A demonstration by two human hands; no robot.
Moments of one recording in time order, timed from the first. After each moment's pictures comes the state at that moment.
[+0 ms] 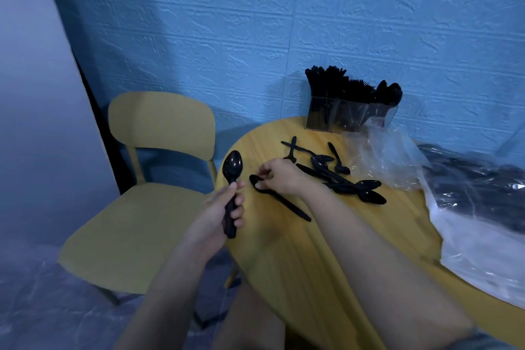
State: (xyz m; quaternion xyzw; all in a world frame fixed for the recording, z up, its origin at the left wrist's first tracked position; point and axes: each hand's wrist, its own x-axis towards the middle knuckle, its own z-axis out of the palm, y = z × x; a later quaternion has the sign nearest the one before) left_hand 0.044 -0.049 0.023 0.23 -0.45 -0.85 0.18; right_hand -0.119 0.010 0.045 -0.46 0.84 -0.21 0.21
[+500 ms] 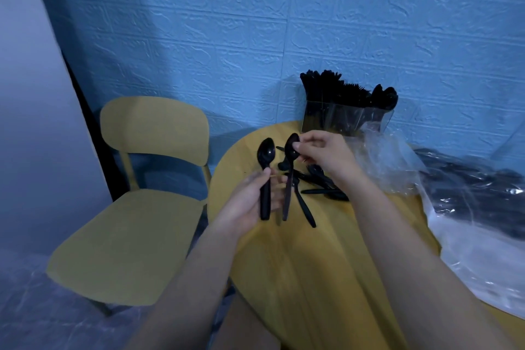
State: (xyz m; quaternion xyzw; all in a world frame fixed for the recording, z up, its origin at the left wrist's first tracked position) left_hand -0.022 -0.033 0.038 0.19 -0.45 -0.87 0.11; right_hand -0.155 0.065 0.086 -0.31 0.74 -0.58 0.16
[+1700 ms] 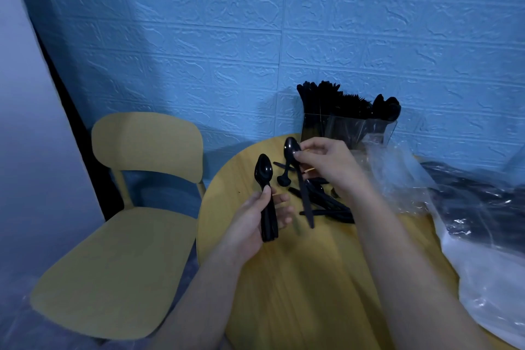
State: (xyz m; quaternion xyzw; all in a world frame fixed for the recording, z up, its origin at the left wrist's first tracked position) left_hand -0.046 -0.029 0.026 0.20 -0.40 -0.88 0.14; right_hand -0.170 0.061 0.098 -0.29 0.74 -0.58 0.18
